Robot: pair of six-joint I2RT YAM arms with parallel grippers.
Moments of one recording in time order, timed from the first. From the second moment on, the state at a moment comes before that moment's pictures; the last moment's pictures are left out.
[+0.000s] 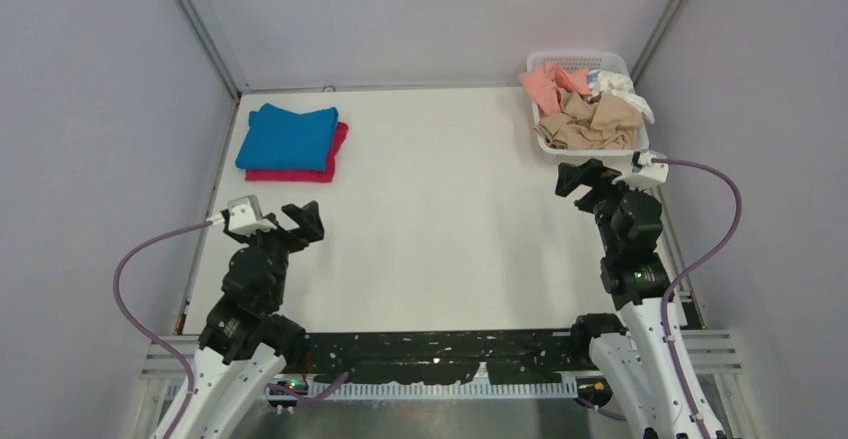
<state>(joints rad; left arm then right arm) -0.46 0.25 0.48 -0.31 -0.52 -0.40 0.05 0.59 0.58 -0.09 0.07 0.41</state>
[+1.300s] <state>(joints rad) -0.46 0.51 0.45 -0.12 -0.58 -0.37 0.02 2.01 1.64 -0.42 0.34 0.38</state>
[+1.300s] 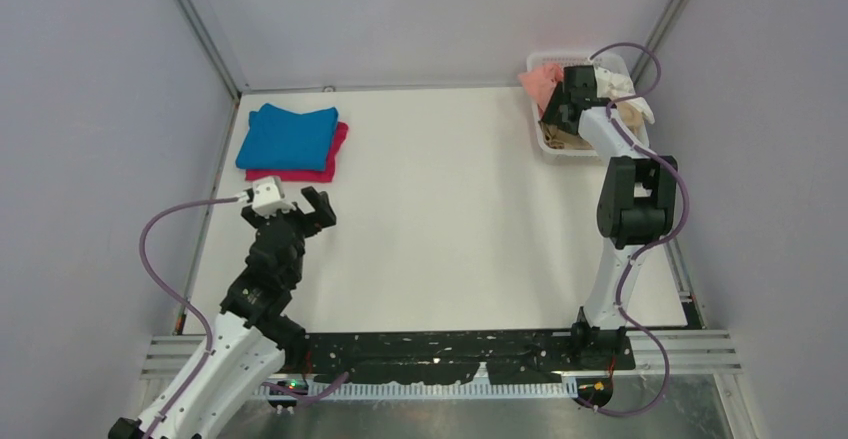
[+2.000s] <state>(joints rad) -0.46 0.58 0.45 -0.11 -0.58 -0.37 0.02 2.04 1.61 -0.29 0.35 0.49</state>
